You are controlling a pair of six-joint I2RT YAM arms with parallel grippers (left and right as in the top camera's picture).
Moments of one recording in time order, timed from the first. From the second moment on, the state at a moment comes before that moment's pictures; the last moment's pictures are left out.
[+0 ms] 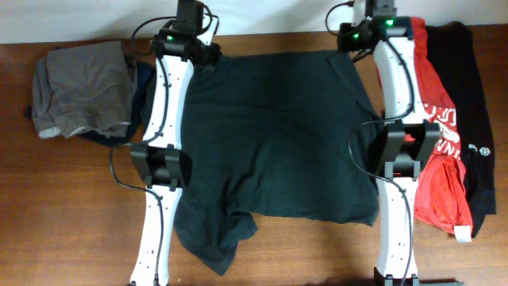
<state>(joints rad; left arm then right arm) -0.20 2.88 3.12 -1.24 0.03 0.11 -0.01 2.69 2.73 -0.97 -0.14 0.04</state>
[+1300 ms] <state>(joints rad) -0.20 2.88 3.12 -1.26 -0.01 0.11 0.06 2.86 2.72 -0.82 0.12 0.11</state>
